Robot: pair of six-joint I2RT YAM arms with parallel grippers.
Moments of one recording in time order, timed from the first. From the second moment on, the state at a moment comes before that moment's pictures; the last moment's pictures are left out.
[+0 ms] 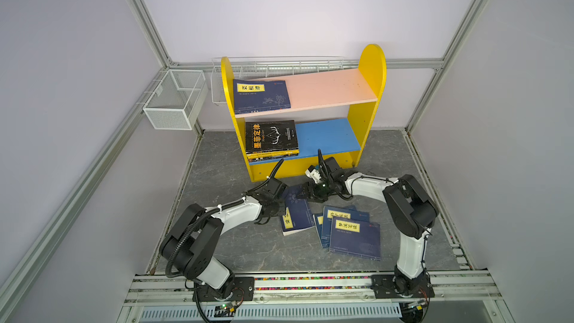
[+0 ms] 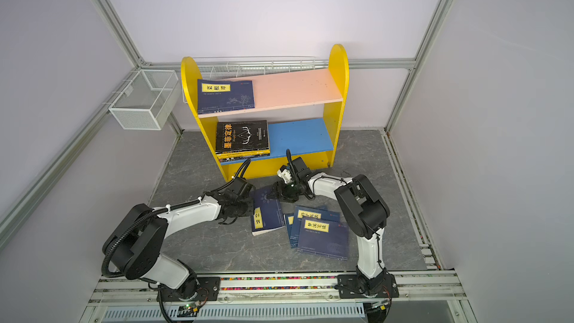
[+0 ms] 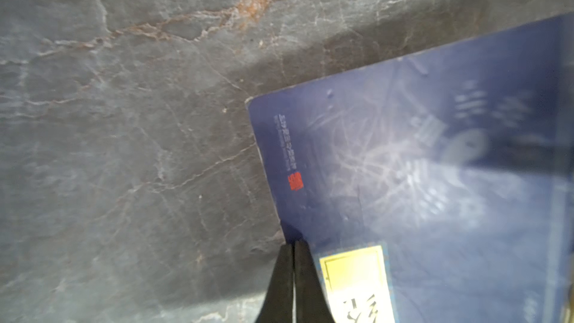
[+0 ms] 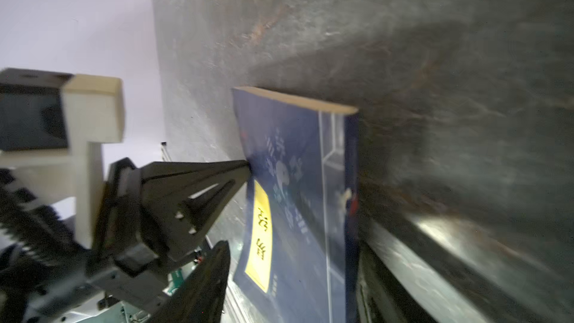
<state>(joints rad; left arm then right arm) -0.65 1.57 0.76 -0.33 -0.06 -0.59 0.62 1.94 1.18 -0.17 -0.72 0.63</state>
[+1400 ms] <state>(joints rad) -0.65 1.05 0.57 0.18 0.36 -0.70 0.56 1.21 0.80 0.42 -0.26 0.82</state>
